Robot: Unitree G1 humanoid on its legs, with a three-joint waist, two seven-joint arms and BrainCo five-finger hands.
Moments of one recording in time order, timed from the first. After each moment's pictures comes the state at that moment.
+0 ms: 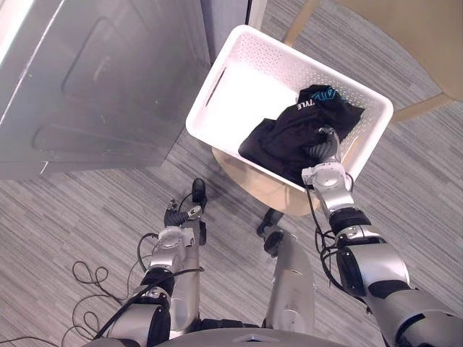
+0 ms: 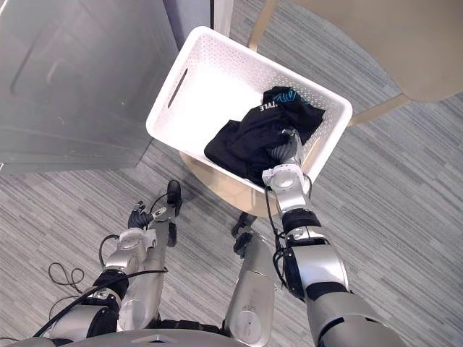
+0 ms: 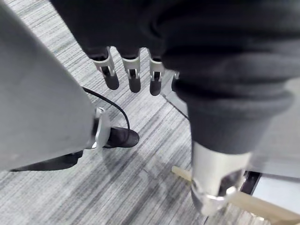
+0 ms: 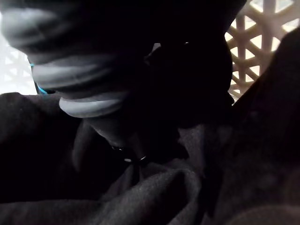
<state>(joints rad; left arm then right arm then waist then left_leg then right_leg) -0.34 -0.08 0.09 0.84 -0.12 0.00 0.30 -0.74 -0.32 -0.02 0.92 -0.17 -0.05 -0.34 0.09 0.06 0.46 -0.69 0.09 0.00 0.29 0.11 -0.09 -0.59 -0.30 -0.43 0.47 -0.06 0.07</state>
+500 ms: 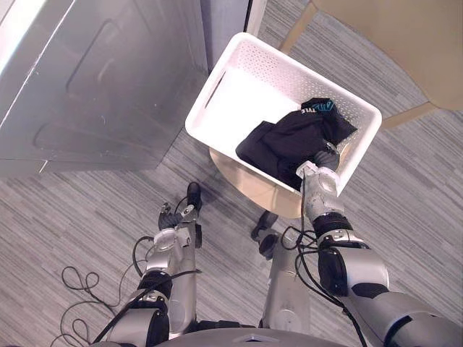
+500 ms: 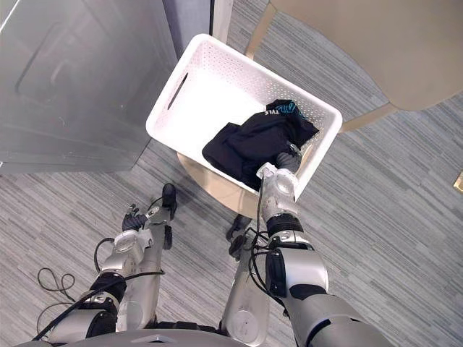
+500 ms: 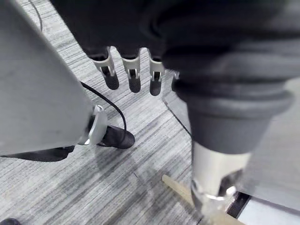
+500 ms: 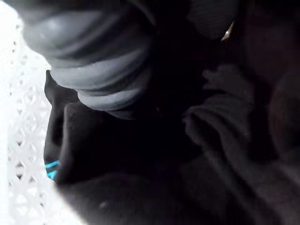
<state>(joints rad) -0.32 -0.09 0.14 0.83 -0.20 -0.01 0.32 -0.74 -0.18 -0.25 0.92 0.66 -0.21 -0.35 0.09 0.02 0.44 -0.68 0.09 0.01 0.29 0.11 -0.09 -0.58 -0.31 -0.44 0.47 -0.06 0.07</state>
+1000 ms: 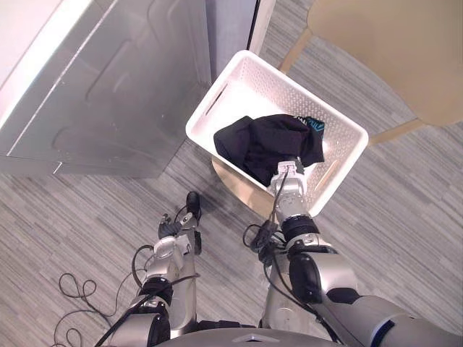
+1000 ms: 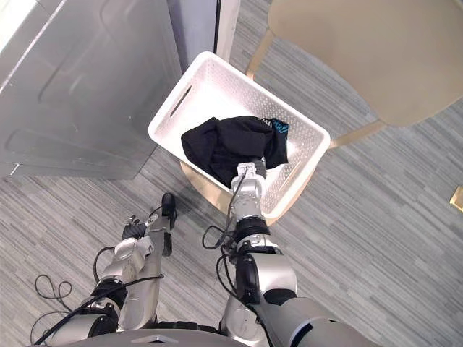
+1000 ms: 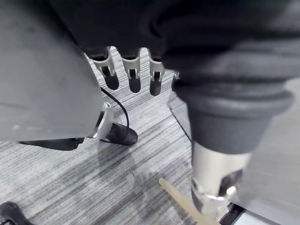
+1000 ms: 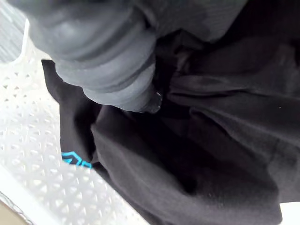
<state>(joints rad) -0.28 -0.10 0.13 0.86 -0.26 0.00 0.32 -0.75 0.06 -0.25 0.77 1.14 -0.29 -0.34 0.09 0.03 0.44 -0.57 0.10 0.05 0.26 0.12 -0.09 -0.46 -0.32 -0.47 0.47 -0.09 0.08</state>
